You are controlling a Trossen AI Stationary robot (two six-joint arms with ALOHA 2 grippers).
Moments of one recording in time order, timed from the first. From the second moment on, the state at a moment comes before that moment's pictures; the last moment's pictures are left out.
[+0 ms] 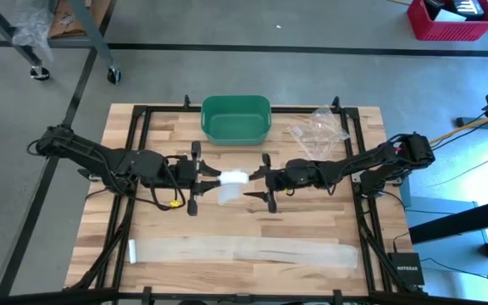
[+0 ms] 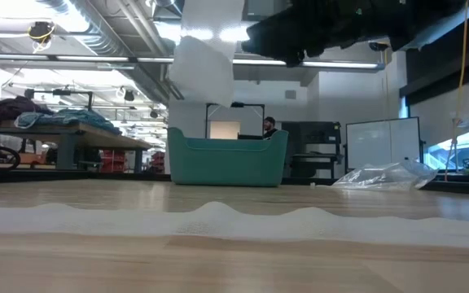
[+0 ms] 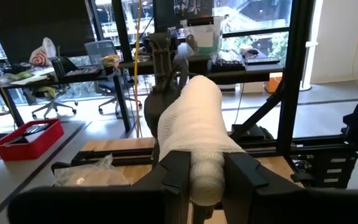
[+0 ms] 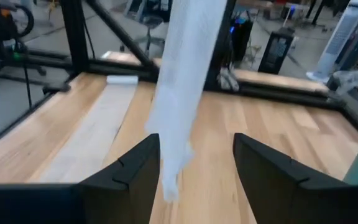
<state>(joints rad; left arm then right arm) -0.35 1.17 1.11 0.04 -0.40 0.08 0.11 1.51 0.75 0.57 0.00 -0.11</state>
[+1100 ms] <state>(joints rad) -0.37 1.18 1.11 0.06 -0.40 0.05 0.11 1.58 0.87 0.61 -0.06 -0.22</state>
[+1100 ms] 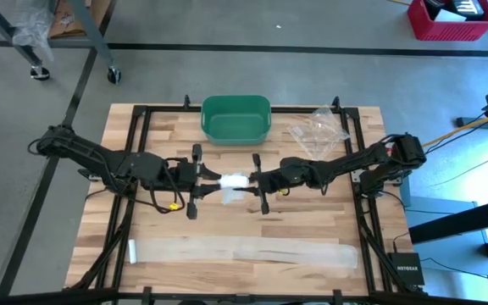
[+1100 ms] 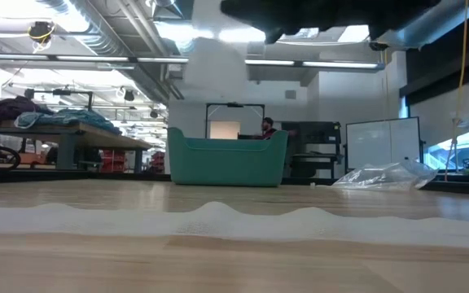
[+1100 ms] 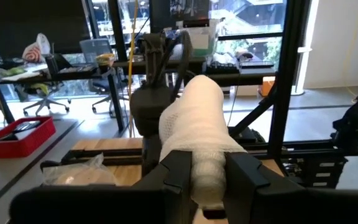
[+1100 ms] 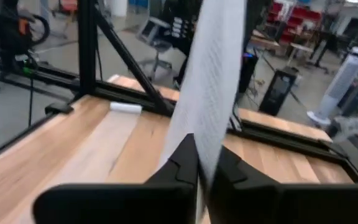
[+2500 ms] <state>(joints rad) -0.36 1.18 1.11 0.04 -0.48 0.19 0.05 1.58 0.72 0.89 -0.06 -0.03</state>
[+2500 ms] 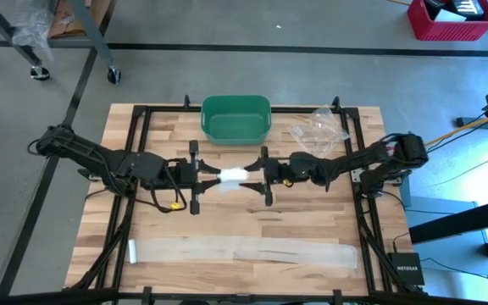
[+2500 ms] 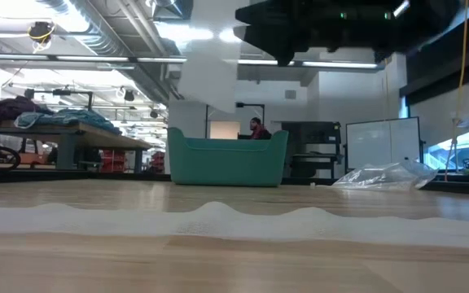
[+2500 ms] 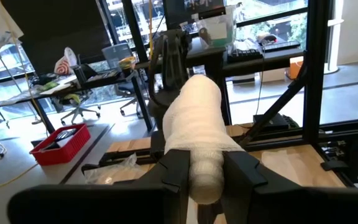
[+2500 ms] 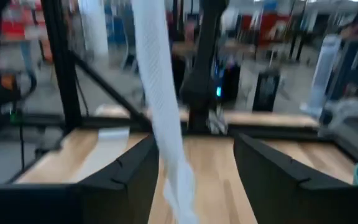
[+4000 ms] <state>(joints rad) -0.37 1.18 1.11 0.02 -0.66 0.29 0.26 1.46 0.84 0.44 0.01 -0.17</state>
